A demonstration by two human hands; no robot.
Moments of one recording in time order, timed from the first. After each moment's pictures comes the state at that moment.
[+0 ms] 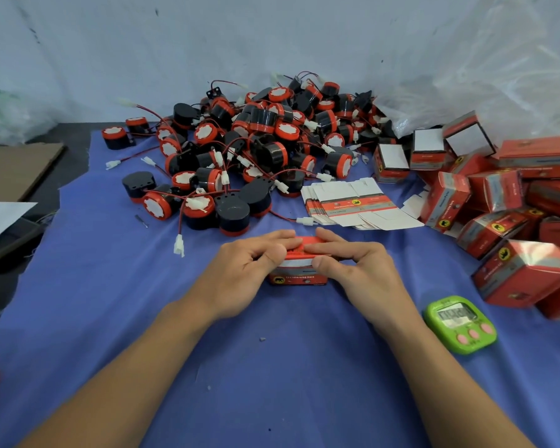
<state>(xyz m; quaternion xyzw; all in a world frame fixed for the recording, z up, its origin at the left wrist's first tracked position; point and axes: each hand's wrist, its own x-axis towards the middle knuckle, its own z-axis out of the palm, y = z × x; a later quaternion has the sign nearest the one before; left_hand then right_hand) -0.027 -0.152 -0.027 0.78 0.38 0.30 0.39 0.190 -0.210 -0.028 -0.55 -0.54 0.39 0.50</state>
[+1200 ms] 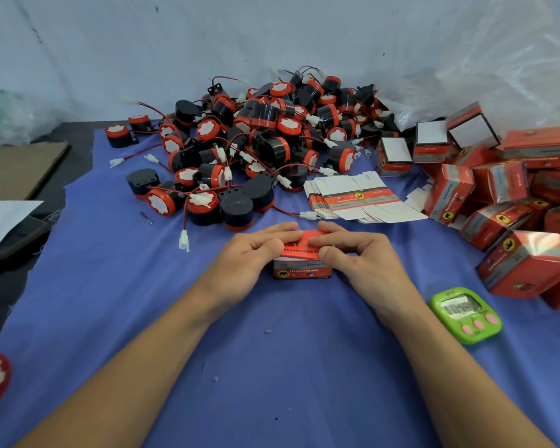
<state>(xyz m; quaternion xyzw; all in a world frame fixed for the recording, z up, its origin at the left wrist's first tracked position) -0.021 -0.156 -0.022 0.69 0.38 0.34 0.52 0.190 -0.208 -0.024 -0.56 -0.52 0.40 0.50</state>
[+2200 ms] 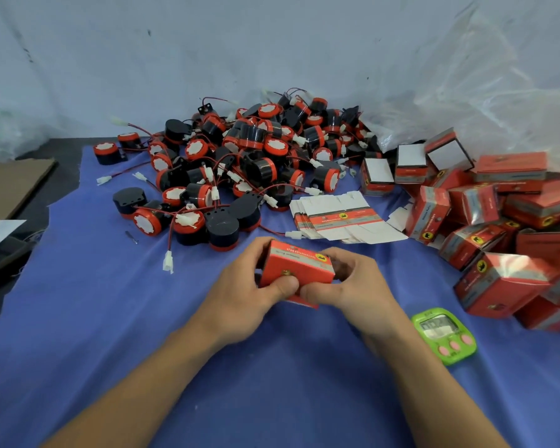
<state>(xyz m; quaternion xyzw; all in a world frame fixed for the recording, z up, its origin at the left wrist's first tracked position) -0.007 -0.172 -0.020 0.72 0.40 0.35 0.44 0.190 -0.220 -0.013 -0.54 -0.53 0.43 0.49</state>
